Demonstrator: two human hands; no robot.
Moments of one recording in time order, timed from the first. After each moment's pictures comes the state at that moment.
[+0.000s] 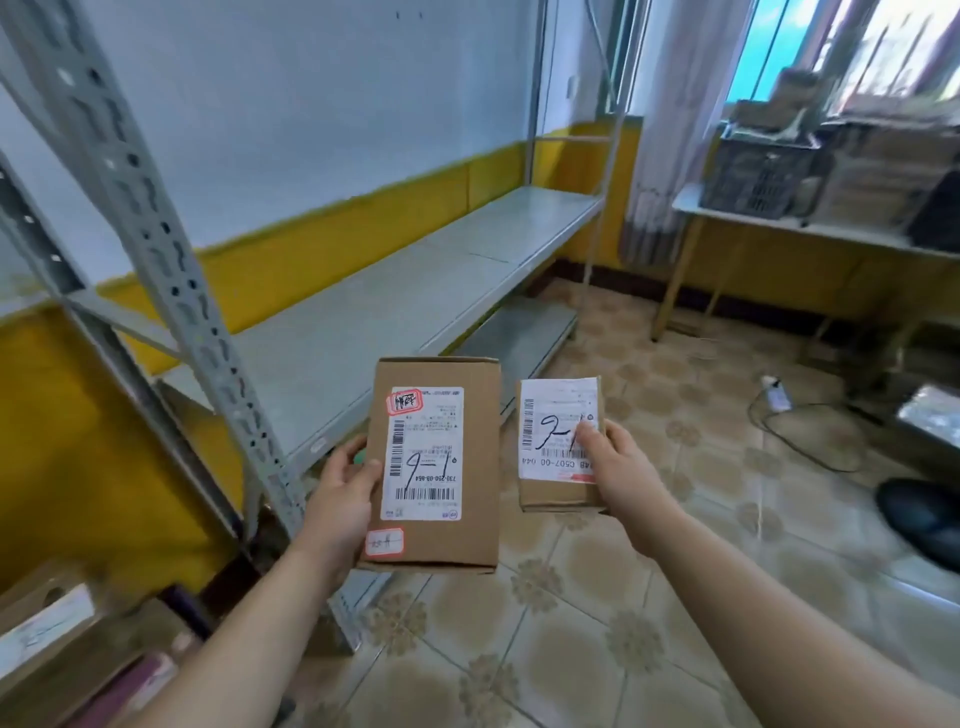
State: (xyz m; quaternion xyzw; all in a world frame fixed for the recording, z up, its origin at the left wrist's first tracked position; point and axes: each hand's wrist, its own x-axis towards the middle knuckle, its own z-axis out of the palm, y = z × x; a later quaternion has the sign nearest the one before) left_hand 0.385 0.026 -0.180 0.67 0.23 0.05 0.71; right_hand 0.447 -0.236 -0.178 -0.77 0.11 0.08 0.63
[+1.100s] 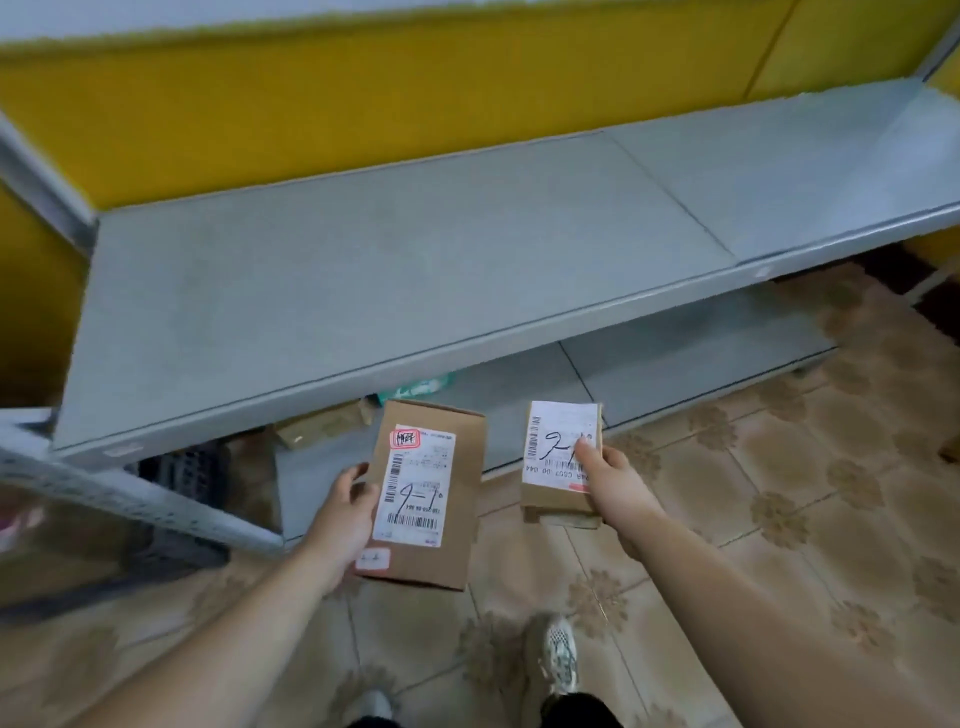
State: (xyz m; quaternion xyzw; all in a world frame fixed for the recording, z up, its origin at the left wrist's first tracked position) left_hand 0.758 -0.037 -0.396 0.61 0.57 0.06 0.55; right_hand 0.981 -0.220 -0.375 -0.81 0.00 0.40 0.43
